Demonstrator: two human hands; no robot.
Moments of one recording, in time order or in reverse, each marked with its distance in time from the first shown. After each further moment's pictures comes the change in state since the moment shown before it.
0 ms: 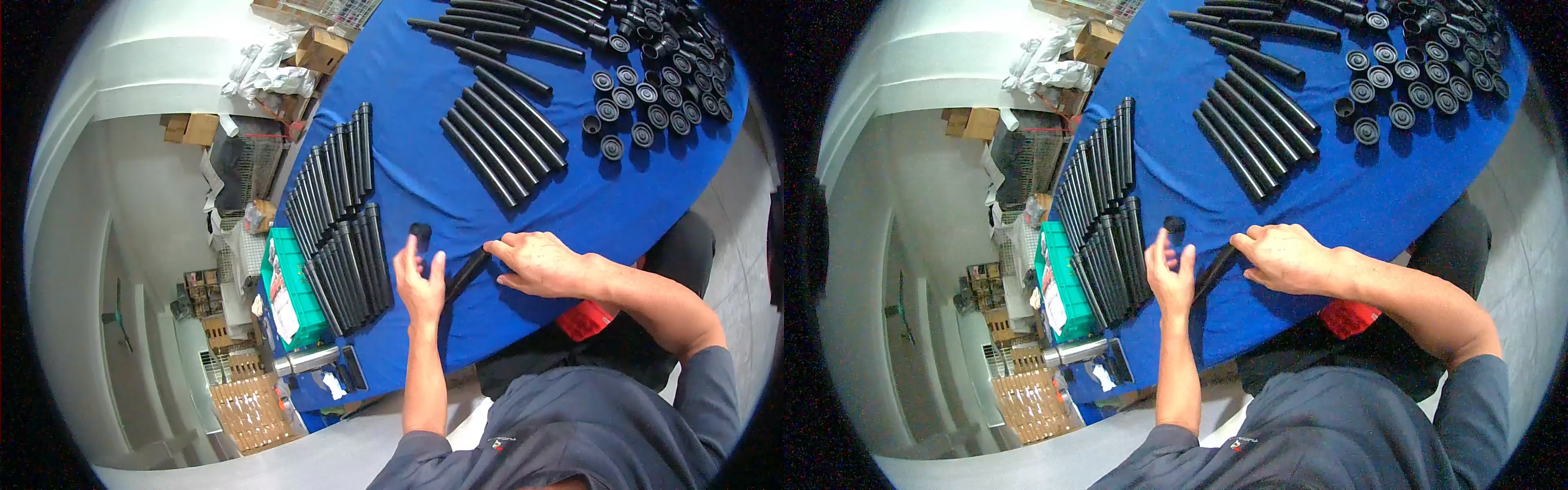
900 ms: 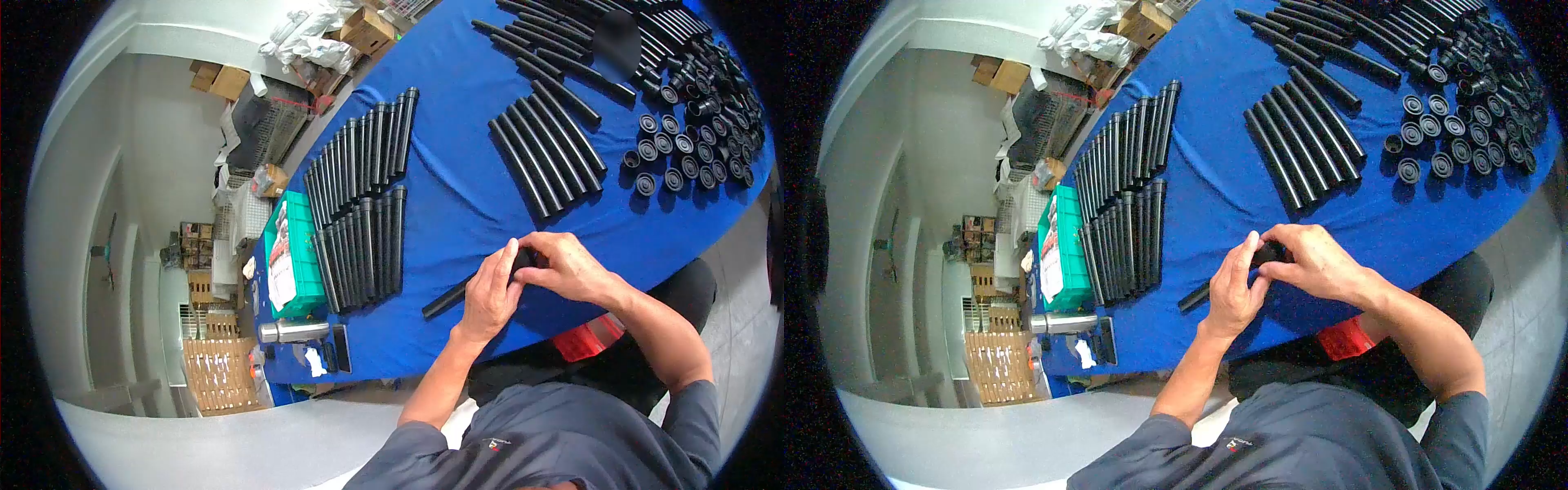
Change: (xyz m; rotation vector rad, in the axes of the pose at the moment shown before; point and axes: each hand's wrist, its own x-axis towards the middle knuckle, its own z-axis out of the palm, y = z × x) left_hand -0.030 0.065 0.016 -0.217 -0.078 0.573; right_hand 0.010 -0.010 -0.023 0.381 0.036 0.105
